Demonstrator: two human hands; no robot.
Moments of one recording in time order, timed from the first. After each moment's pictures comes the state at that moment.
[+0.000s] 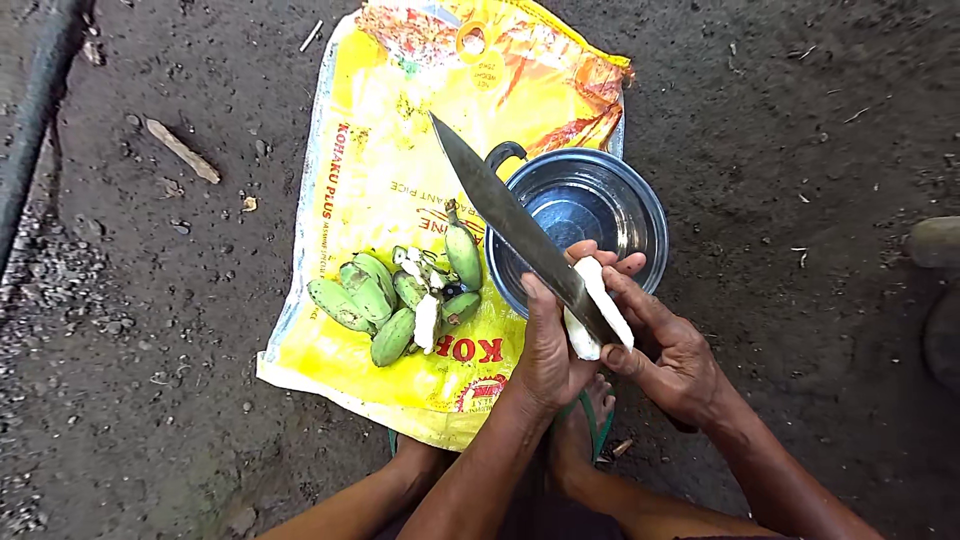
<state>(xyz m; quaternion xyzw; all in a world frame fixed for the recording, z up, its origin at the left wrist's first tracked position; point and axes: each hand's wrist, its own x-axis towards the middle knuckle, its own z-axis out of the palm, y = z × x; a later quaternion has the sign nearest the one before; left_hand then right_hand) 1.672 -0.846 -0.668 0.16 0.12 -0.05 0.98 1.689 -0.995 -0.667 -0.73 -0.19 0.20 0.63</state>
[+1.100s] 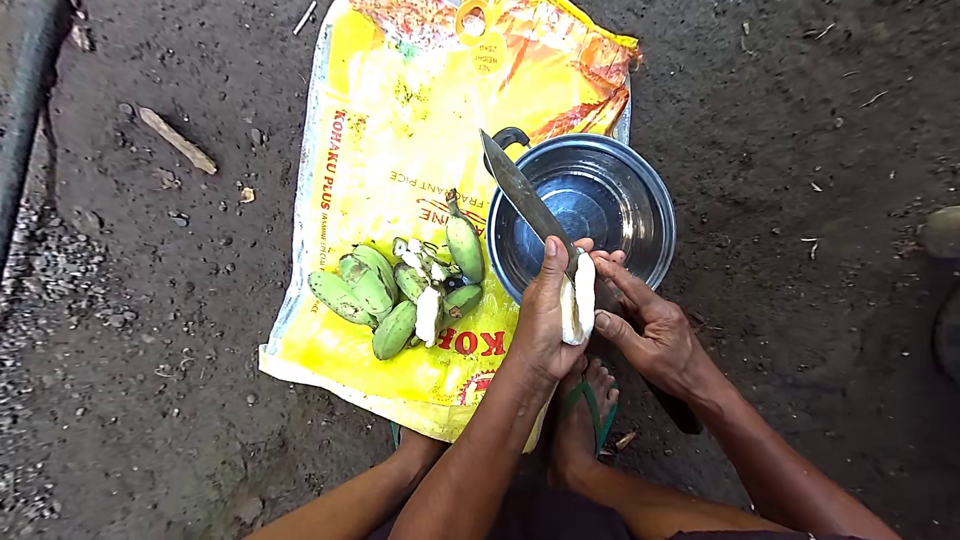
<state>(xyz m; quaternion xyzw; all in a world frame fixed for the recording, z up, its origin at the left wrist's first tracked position) 1.685 -0.838 -0.670 0.20 0.34 -0.12 0.91 1.689 -0.993 -0.690 -0.81 -0.13 0.22 0.53</state>
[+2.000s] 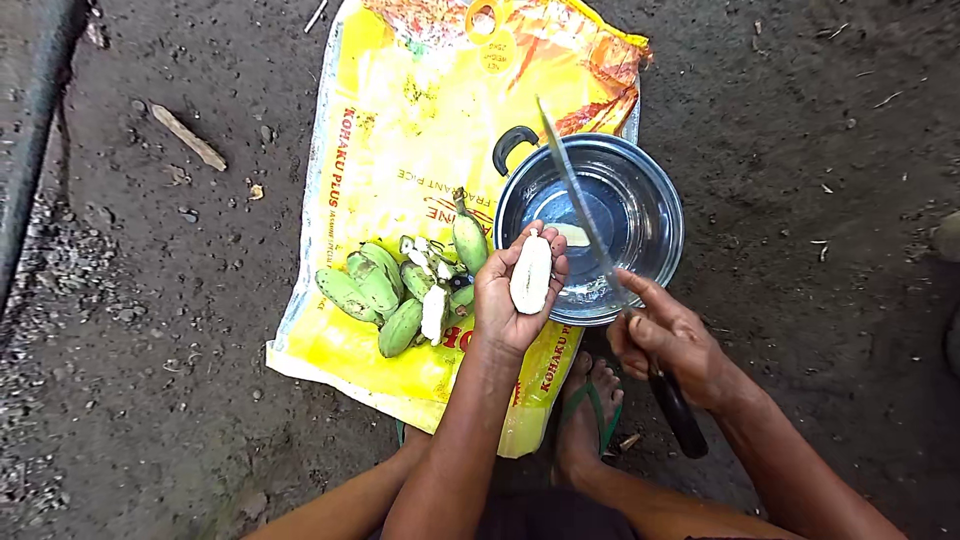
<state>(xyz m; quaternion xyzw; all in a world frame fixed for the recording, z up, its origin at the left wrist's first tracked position) 1.697 -0.794 -0.685 0.09 0.39 -0.05 0.91 1.691 -1.003 -0.678 -0.60 -0.02 0.41 0.69</state>
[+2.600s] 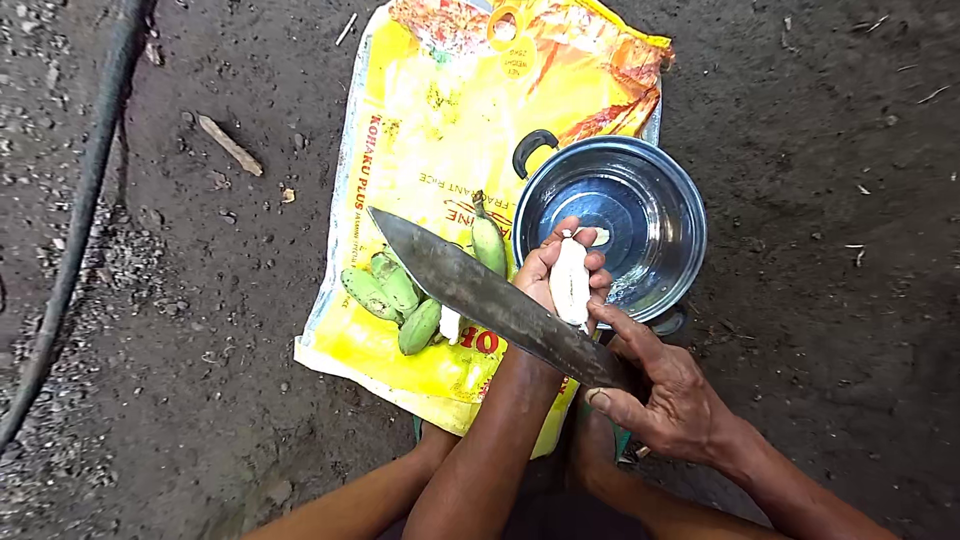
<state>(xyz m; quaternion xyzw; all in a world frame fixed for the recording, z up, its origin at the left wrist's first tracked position) 1.693 -0.806 -0.675 0.11 0.28 -0.10 0.95 1.663 -0.970 -0.663 -0.75 -0.27 0.20 0.57</state>
